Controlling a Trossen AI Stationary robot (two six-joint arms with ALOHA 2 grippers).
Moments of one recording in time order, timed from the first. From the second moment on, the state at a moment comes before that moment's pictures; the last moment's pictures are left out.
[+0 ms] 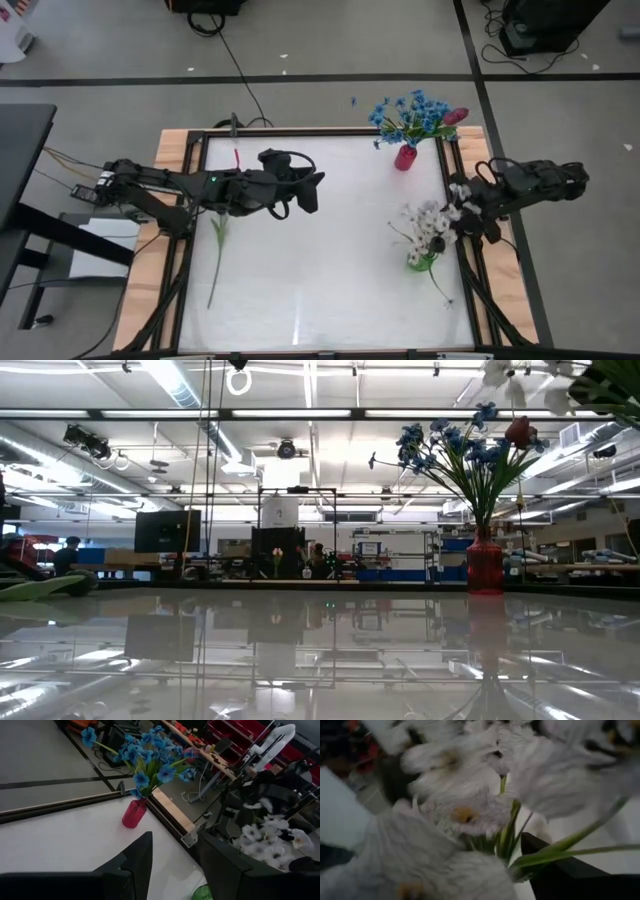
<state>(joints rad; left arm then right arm) -0.17 1.42 1.41 -0.31 -0.70 -0.79 0.29 0.26 0.74 -0.81 -0.07 0.38</state>
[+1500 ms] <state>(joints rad) -0.05 1.37 0.93 -1.19 -0.19 -1.42 0.29 0.30 1.10 -0.57 0.21 0.56</state>
